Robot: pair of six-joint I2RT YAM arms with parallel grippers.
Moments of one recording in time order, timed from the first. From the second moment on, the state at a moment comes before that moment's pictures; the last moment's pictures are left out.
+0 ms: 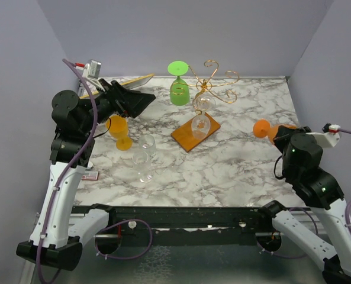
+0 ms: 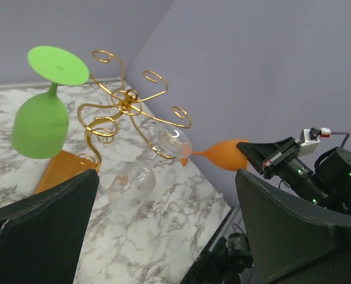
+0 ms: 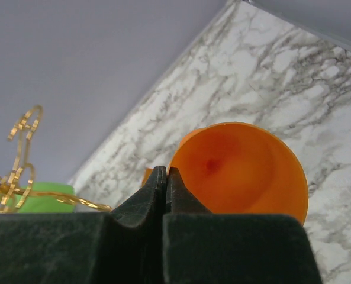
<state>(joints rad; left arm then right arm) -0.18 0.97 1.28 -0.19 0.65 -0.68 0.48 0.63 0.97 -0.68 0.81 0.88</state>
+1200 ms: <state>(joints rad) -0.82 1.25 1.35 0.22 0.03 -0.91 0.47 0.46 0.79 0.39 0.32 0.80</state>
